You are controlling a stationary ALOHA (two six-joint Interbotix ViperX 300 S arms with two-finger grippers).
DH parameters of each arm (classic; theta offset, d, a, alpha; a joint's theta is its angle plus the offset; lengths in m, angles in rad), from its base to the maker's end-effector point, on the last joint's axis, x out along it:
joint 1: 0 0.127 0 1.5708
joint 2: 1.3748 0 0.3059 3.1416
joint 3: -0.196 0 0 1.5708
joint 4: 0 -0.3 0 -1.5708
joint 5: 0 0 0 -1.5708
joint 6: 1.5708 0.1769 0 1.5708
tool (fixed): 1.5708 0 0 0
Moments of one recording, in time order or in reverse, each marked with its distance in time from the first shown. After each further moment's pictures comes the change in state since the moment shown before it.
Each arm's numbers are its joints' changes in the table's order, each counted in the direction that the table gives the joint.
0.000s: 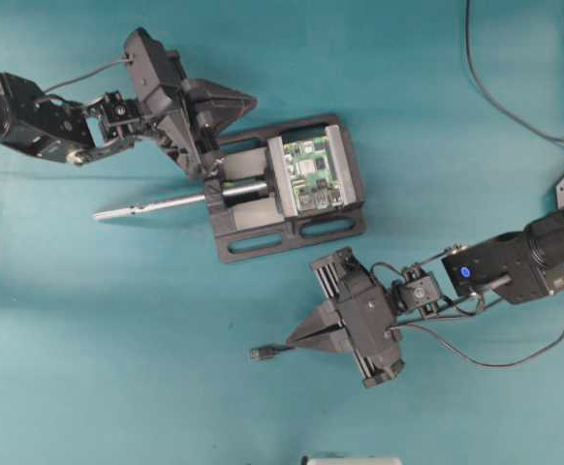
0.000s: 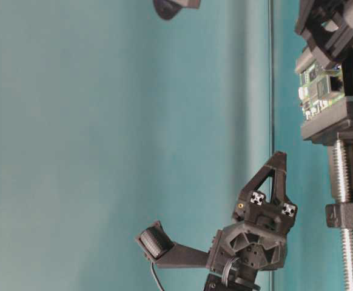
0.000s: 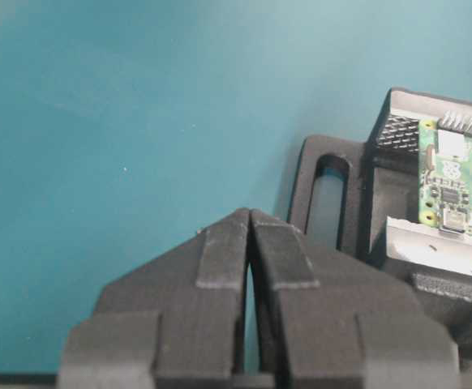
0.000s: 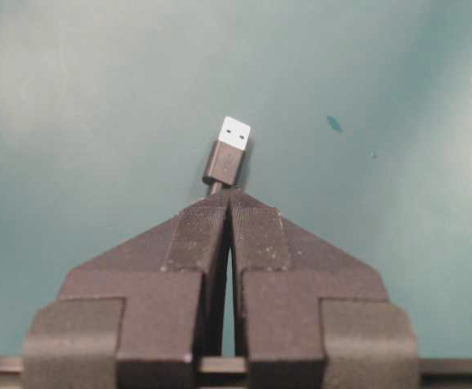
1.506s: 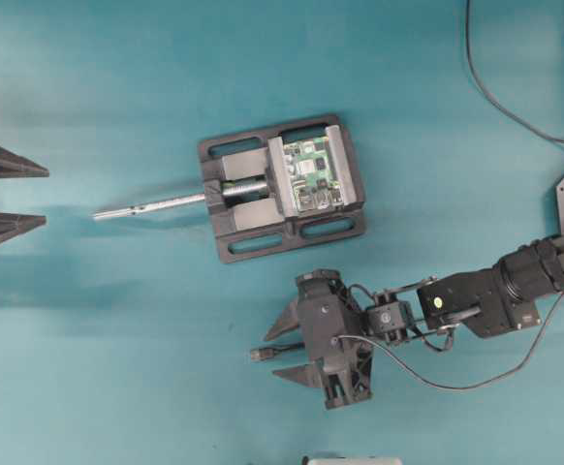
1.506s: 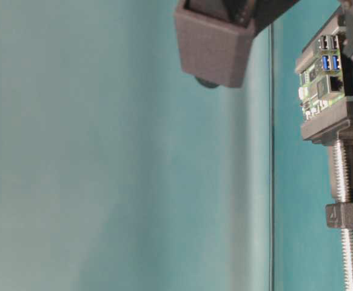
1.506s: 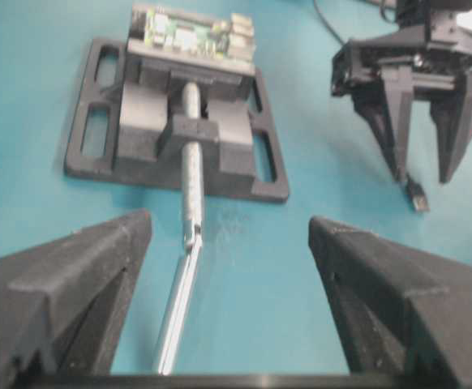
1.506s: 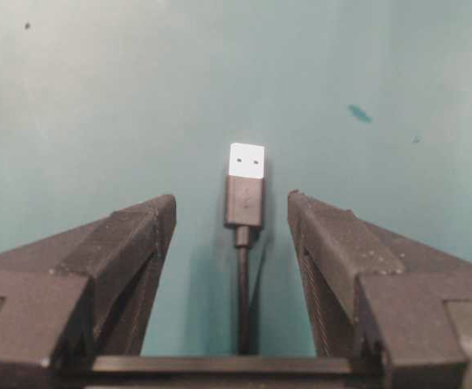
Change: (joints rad) left arm -0.252 1.482 0.782 -0.032 0.554 -0.147; right arm 0.089 -0.083 -0.147 -0.301 0.164 0.061
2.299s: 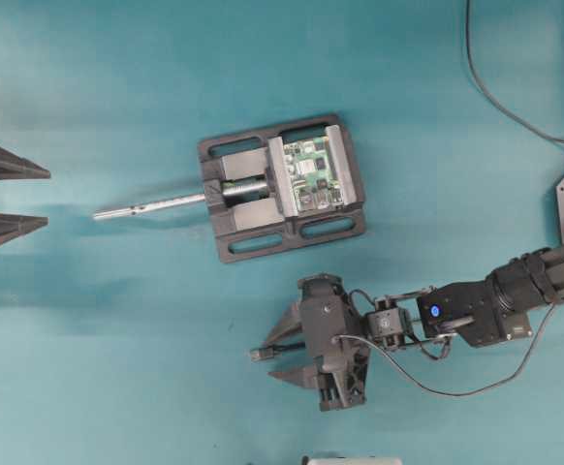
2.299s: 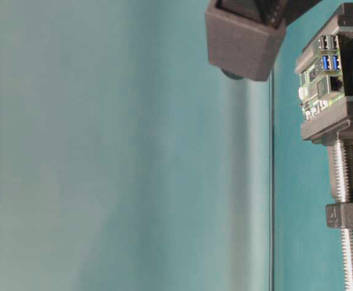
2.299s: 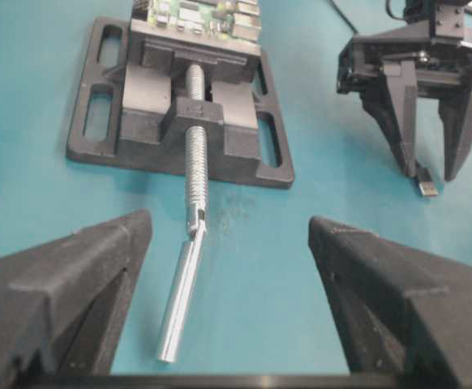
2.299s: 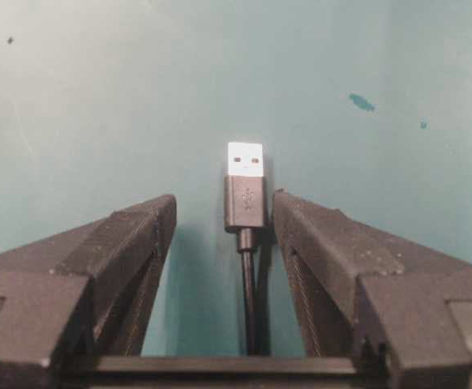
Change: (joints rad) left arm 0.000 -0.012 0.000 -0.002 0.003 0.000; right arm 0.020 -0.051 -0.006 -0.087 -0.075 -0.002
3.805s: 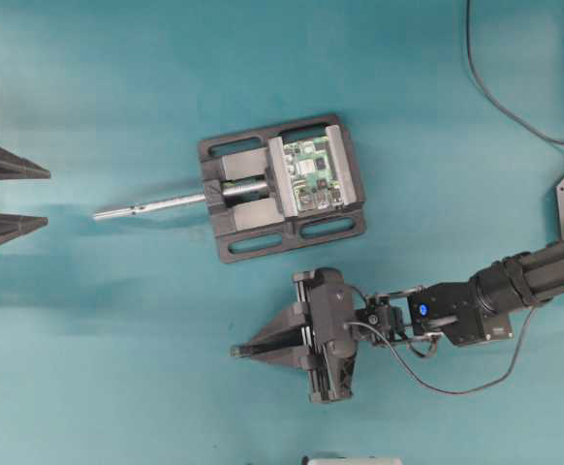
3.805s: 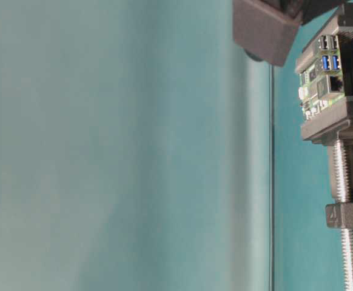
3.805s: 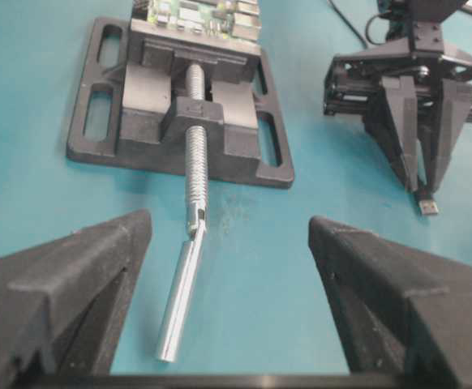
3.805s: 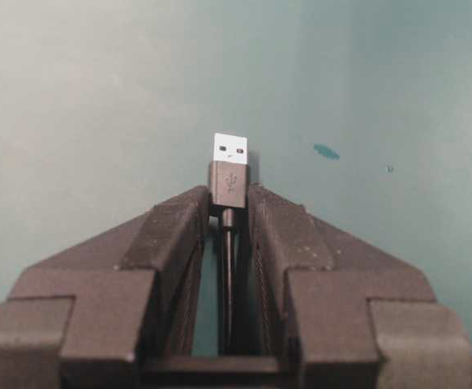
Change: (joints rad) left arm 0.000 0.000 0.000 0.000 0.000 -0.002; right arm -0.009 -0.074 -0.021 -0.041 0.081 0.002
